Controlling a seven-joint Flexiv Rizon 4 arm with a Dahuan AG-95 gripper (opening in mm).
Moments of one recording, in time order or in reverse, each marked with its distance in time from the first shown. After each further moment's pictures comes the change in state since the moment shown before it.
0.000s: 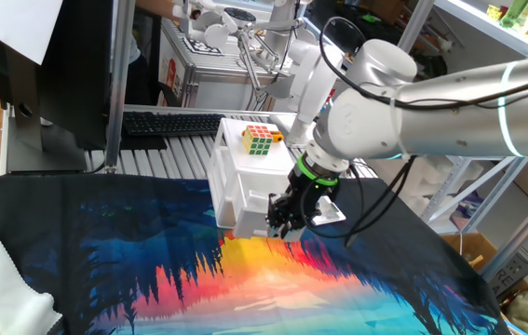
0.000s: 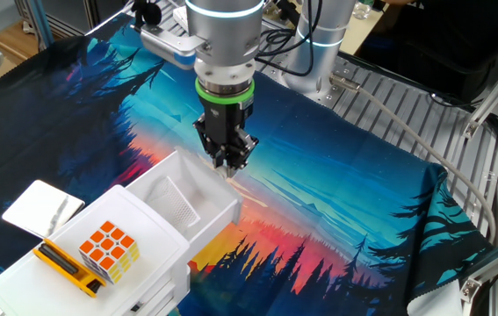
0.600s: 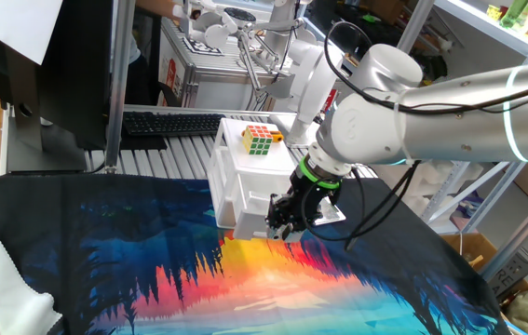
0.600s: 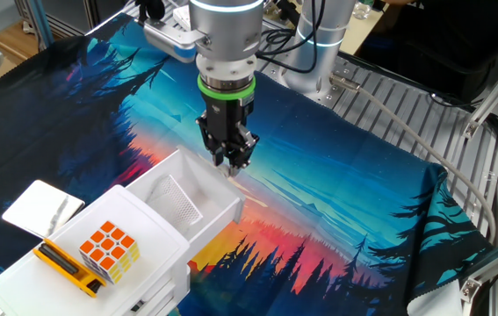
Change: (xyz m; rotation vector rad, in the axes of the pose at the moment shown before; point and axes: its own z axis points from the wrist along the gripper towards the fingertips) arm 0.001 0.000 0.000 -0.021 -0.020 0.060
